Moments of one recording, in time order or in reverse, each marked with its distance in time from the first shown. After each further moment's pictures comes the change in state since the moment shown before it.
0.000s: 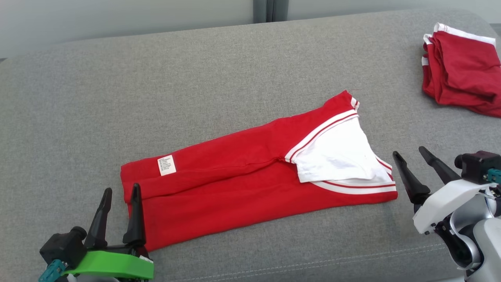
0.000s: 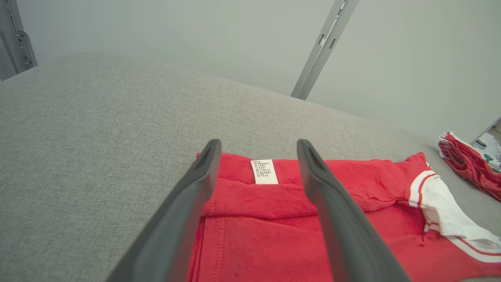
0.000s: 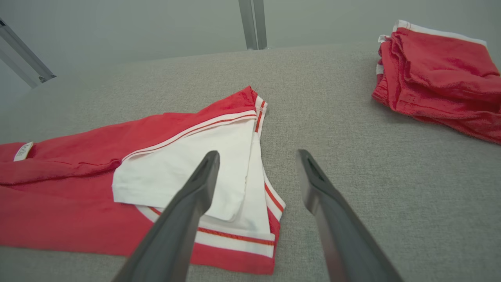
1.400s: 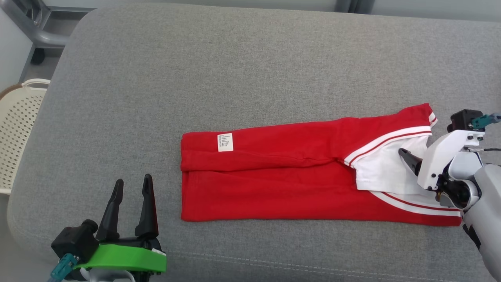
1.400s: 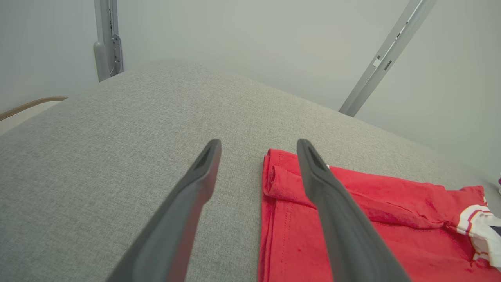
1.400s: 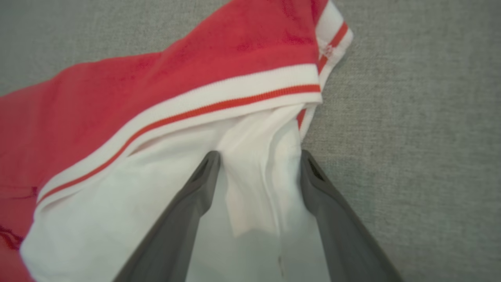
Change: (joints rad) left arm -0.022 -0.044 -0.032 -0.036 0.014 0.029 0.003; right arm -0.425 0.002 0.106 0.605 0.174 -0.001 0.361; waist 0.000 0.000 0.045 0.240
